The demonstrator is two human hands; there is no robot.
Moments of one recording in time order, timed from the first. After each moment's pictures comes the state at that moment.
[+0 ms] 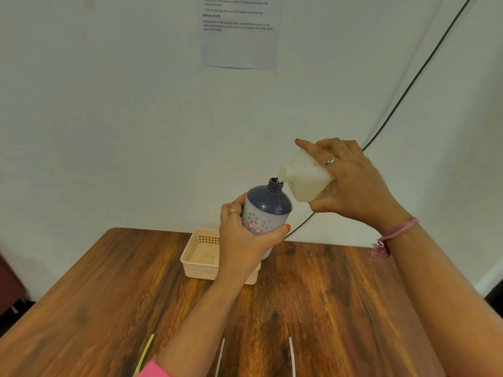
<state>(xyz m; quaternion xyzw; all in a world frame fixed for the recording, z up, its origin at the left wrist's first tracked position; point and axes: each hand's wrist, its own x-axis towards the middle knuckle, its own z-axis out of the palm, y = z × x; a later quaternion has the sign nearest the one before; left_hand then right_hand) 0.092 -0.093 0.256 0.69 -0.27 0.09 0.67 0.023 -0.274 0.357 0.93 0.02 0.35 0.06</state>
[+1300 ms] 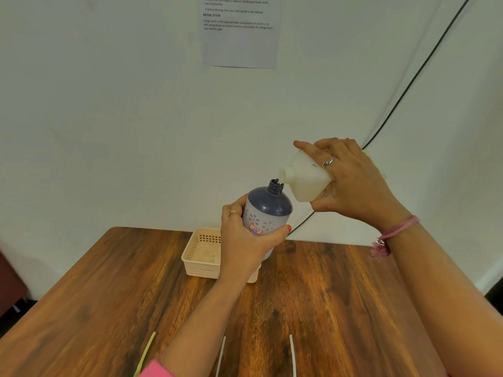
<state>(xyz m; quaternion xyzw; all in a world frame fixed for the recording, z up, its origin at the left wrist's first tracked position) 0.089 -0.093 0.252 0.69 -0.26 0.08 0.67 0.022 -0.276 0.356 0.93 0.05 0.35 0.09</state>
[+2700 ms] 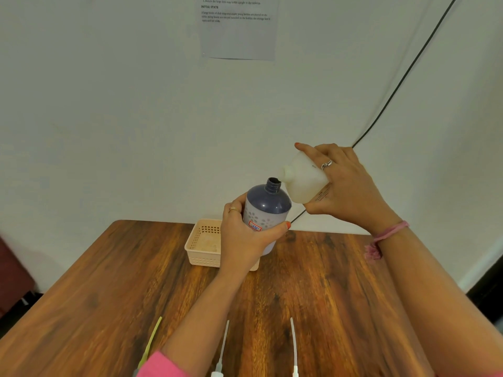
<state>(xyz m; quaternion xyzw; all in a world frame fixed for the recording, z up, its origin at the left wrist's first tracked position) 0.078 -0.082 0.239 0.70 -0.27 0.06 0.66 0.006 -0.262 0.327 0.94 0.00 0.35 -0.01</state>
